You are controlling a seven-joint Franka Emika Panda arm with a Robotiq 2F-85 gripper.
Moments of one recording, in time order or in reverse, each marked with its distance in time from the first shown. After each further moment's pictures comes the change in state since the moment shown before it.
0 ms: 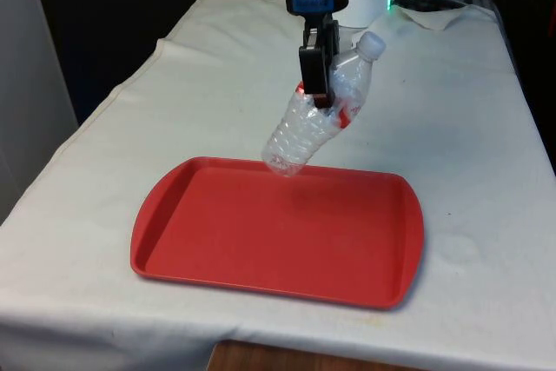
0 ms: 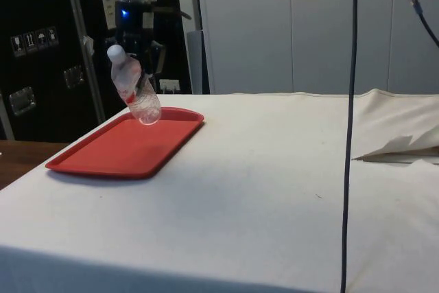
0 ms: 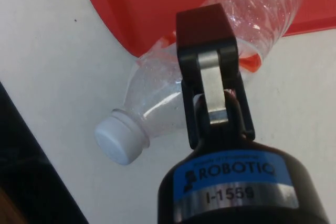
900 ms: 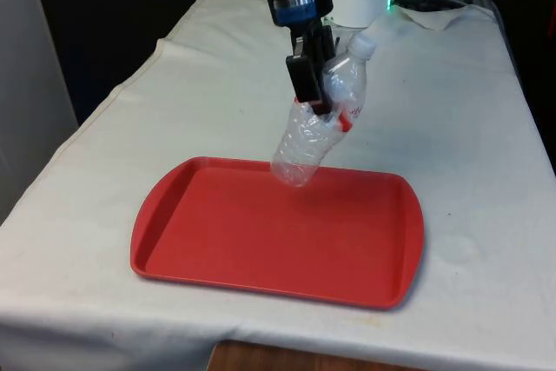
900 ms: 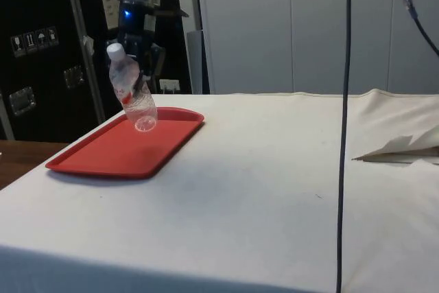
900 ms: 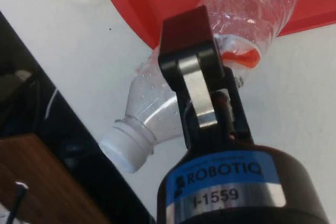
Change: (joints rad) arm -0.013 0.047 -0.038 0.053 0.229 -0.065 -0.147
